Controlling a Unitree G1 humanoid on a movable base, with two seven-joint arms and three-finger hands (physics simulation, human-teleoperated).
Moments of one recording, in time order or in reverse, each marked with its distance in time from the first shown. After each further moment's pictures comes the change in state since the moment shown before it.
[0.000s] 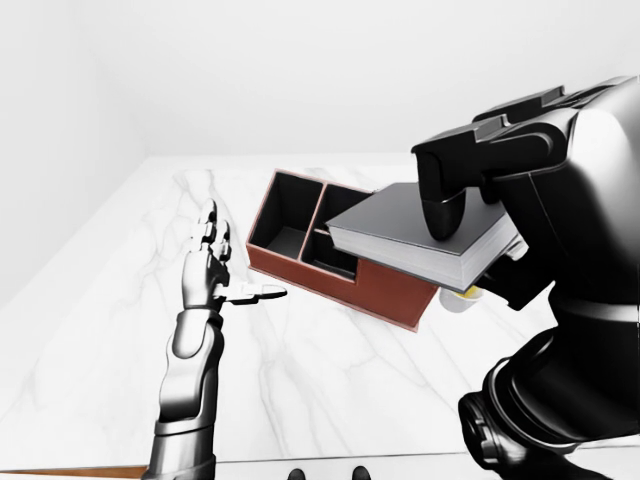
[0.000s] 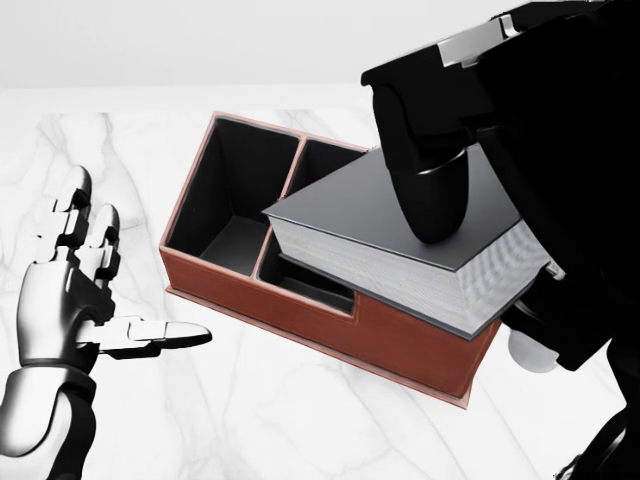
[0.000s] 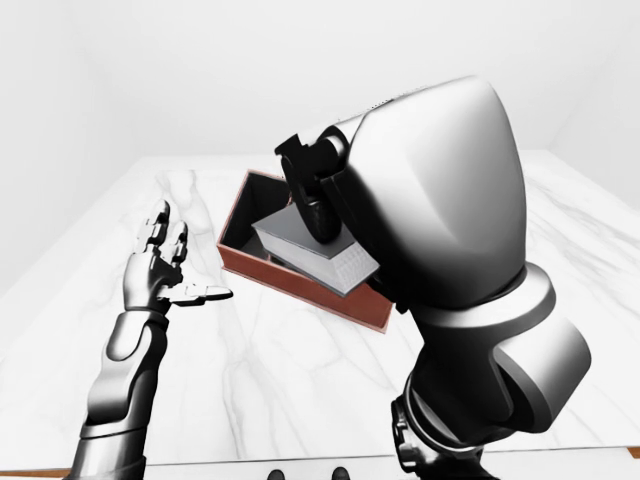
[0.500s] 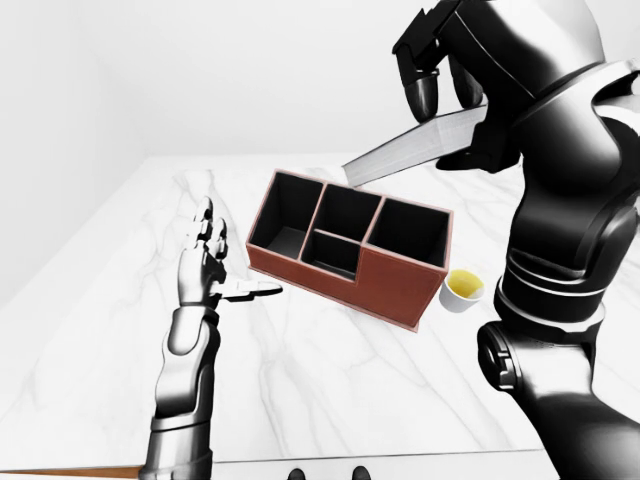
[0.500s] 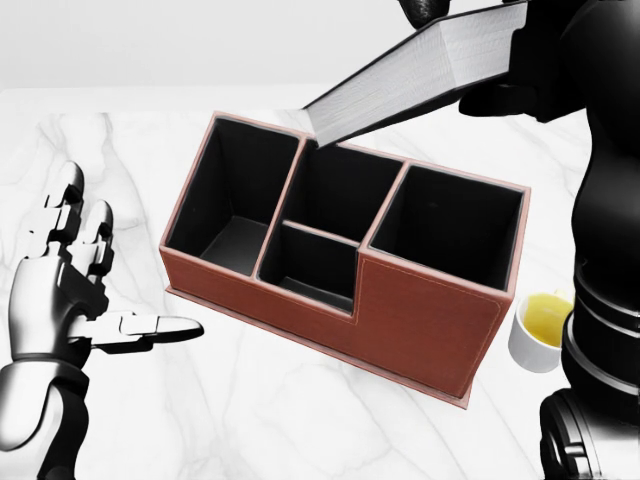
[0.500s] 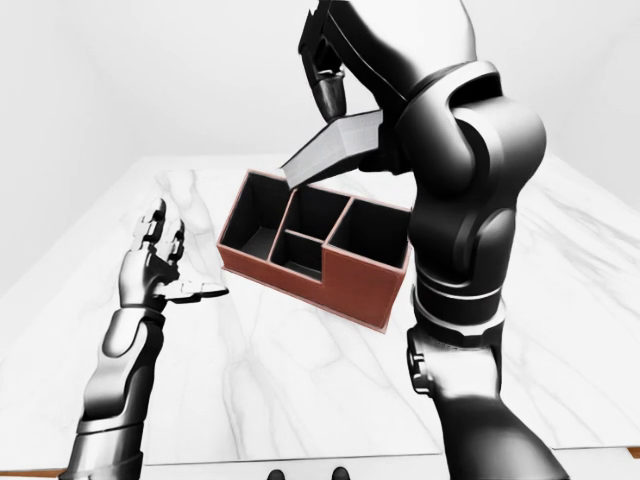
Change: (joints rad) left arm -0.019 0.015 0.018 0.020 -0.019 0.000 -0.010; right arm -0.394 -0.163 -0.039 0.622 0.059 0.000 0.000
